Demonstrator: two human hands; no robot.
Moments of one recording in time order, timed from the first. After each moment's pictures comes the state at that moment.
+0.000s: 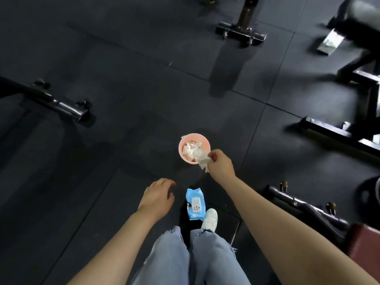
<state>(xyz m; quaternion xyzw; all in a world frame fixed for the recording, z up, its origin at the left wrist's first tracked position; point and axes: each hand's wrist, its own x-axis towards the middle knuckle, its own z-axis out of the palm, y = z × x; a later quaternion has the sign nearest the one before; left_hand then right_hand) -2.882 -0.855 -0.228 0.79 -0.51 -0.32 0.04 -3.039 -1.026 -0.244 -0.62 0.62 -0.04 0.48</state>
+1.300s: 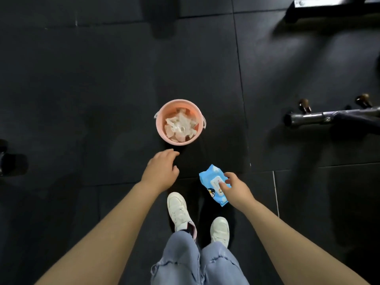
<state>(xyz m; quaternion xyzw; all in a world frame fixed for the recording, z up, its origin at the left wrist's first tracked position) -2.783 -1.016 -0.504 0.63 -0.68 -0.36 -0.11 -3.023 -0.933 -0.551 -0.37 0.75 0.03 0.54</state>
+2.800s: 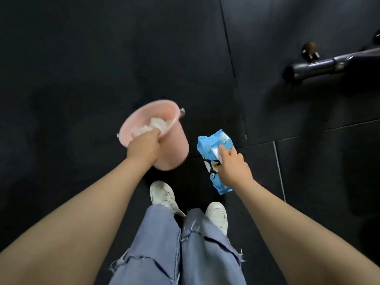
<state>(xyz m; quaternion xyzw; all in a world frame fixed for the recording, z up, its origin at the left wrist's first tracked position) -2.825 -1.015 -0.689 0.64 -0.69 -0.30 -0.16 -3.071 -0.902 -0.714 -0.54 0.74 0.15 0.36</state>
